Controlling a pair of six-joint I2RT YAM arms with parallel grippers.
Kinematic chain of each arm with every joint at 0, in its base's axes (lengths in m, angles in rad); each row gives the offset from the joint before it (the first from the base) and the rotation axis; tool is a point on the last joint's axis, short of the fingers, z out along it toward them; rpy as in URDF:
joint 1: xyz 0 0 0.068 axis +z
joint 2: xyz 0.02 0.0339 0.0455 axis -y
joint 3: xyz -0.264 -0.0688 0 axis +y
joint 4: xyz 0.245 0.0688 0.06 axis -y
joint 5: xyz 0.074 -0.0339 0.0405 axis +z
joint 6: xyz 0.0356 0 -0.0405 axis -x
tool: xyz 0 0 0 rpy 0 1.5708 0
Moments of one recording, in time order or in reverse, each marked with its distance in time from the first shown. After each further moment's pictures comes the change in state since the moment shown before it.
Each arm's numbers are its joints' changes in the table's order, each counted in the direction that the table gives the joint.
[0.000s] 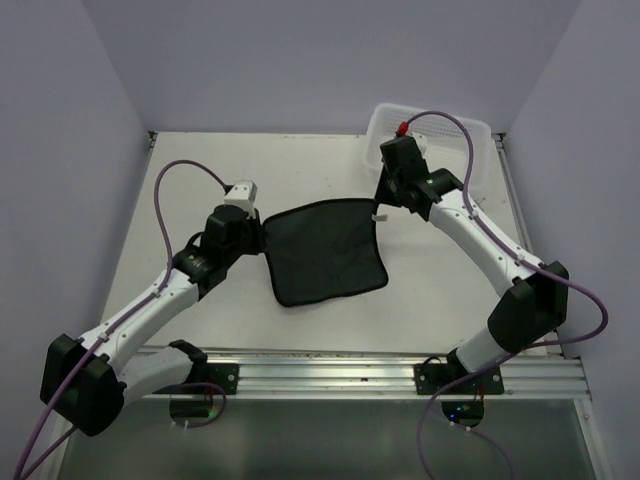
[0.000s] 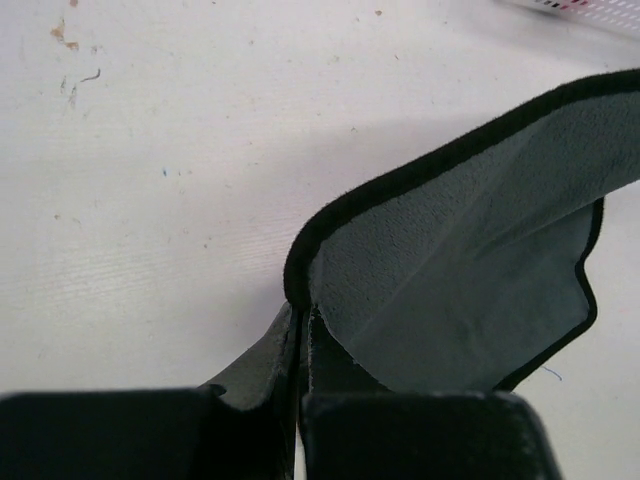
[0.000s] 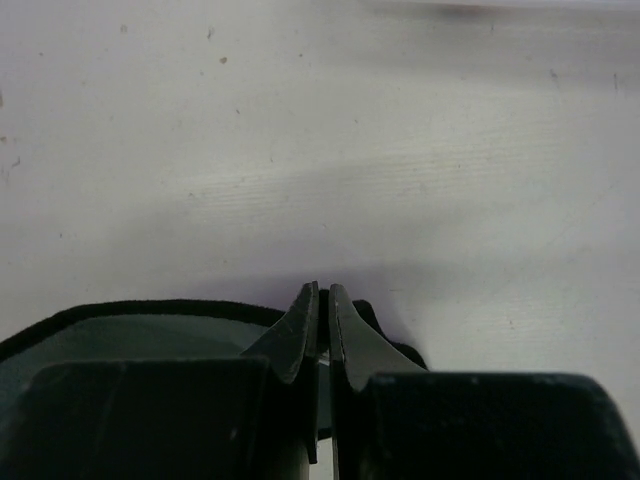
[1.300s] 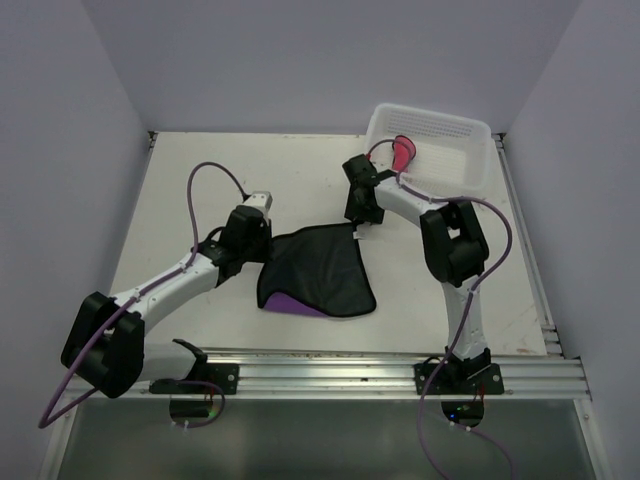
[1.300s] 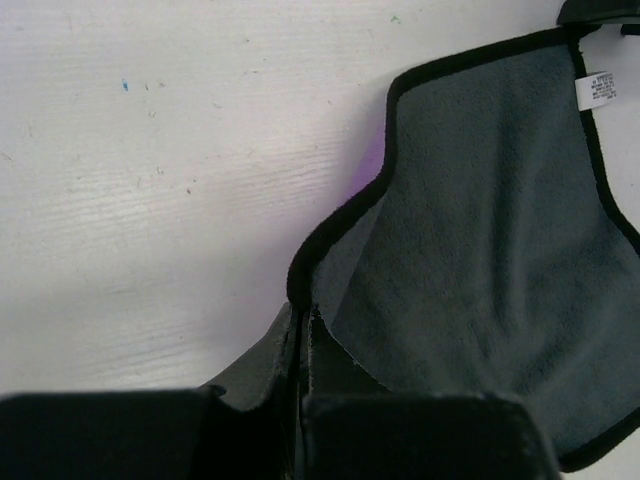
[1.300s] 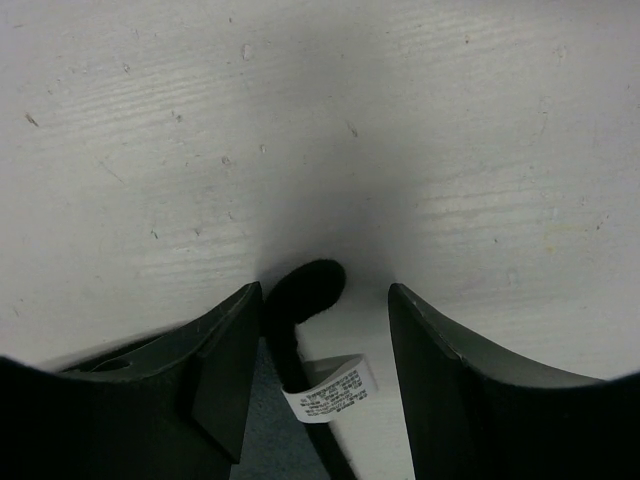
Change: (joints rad) left arm 0.000 -0.210 -0.003 -0.003 -0.035 0.001; right arm -0.021 -0.586 -0.148 0.065 0.036 -0.055
